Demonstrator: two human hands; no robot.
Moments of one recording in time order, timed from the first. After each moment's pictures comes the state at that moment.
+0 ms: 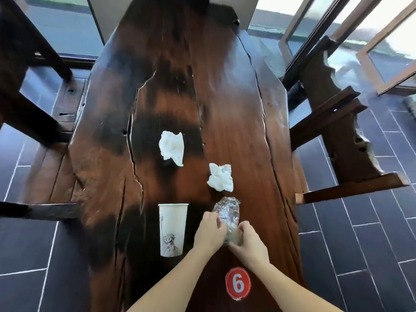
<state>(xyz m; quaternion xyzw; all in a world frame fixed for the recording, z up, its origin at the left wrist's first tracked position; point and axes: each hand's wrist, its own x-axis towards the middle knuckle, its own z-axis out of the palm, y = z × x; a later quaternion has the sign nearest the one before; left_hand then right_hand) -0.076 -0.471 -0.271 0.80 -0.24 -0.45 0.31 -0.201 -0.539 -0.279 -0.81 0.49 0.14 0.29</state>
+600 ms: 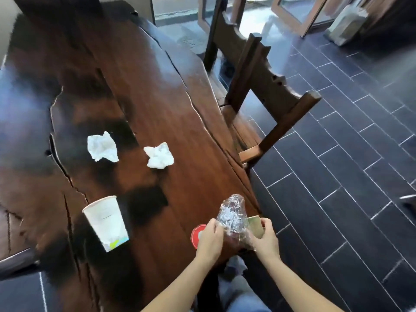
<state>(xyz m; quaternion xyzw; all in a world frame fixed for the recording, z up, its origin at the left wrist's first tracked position) -0.239 -0.439 -0.253 0.73 -0.26 -0.54 0.33 -0.399 -0.484 -0.278 -0.52 0.72 -0.12 0.44</state>
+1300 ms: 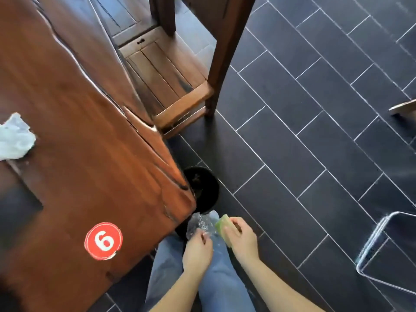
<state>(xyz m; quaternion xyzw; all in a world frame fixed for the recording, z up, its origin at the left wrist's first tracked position) -0.447 -0.457 -0.389 0.79 -0.27 -0.55 0.05 -0.567 -0.487 -0.386 -0.36 0.76 -0.08 0.53</state>
